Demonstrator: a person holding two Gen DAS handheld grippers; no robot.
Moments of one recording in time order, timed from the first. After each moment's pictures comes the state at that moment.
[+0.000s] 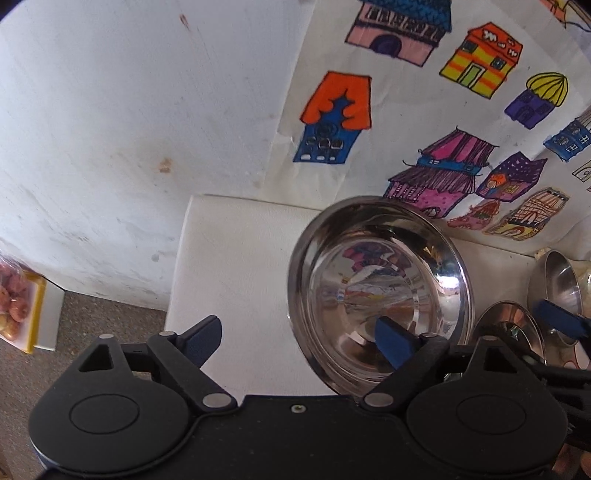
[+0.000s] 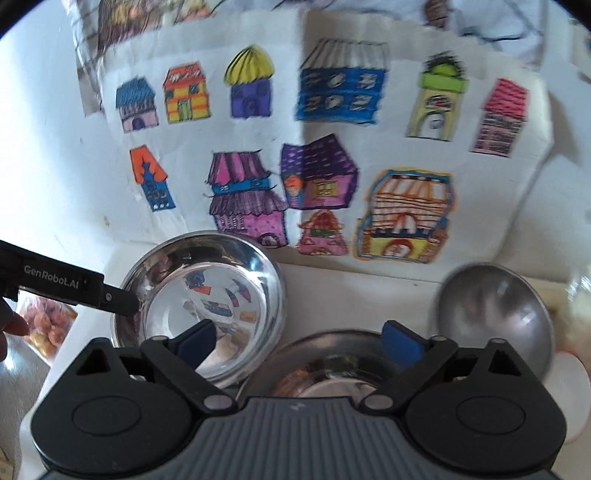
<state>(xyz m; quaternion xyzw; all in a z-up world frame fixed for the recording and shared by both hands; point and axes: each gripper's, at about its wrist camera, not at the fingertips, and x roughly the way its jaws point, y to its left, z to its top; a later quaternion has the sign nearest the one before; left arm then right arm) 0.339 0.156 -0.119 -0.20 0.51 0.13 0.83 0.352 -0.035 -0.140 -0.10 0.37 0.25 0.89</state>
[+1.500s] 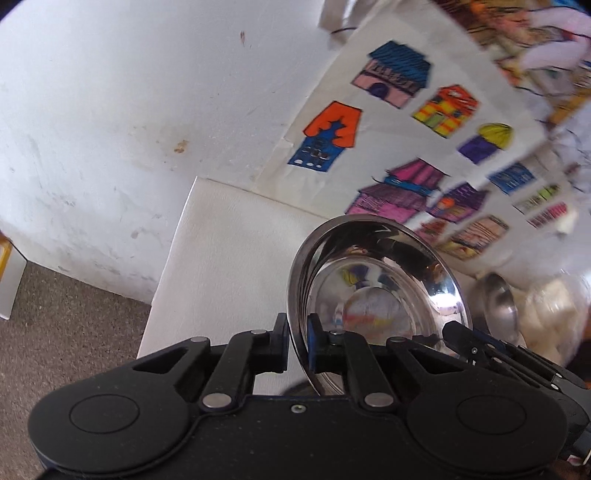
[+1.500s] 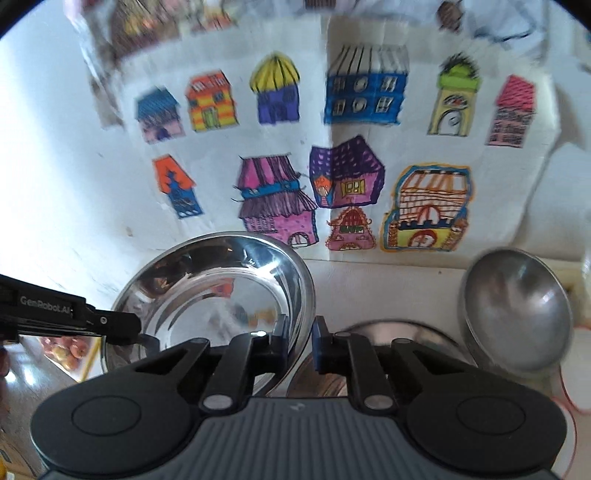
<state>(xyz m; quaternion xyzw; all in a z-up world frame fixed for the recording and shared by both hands) 0.274 0.161 -0.090 -0.29 0.45 0.09 0.84 0.323 -0.036 -0.130 -0.05 0.37 0.26 0.89</state>
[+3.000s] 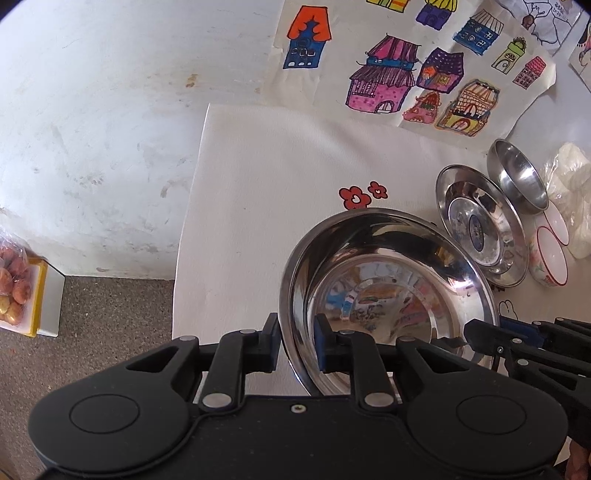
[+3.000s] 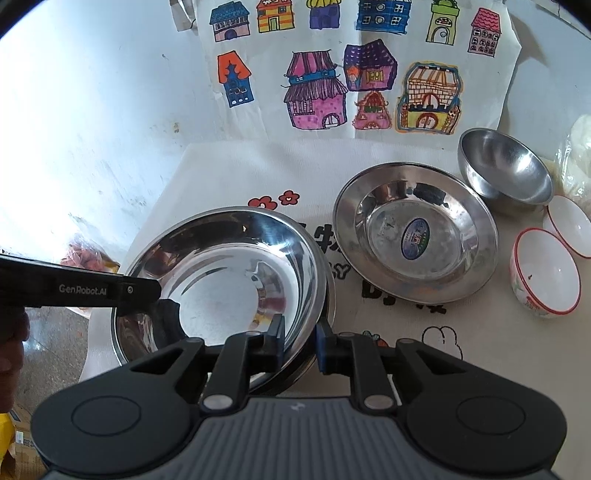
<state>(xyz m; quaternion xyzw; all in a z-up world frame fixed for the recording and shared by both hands) 0.199 0.118 -0.122 -0.16 0.52 0.08 0.84 0.200 -0.051 -0.167 -0.07 0.44 0.25 0.86</state>
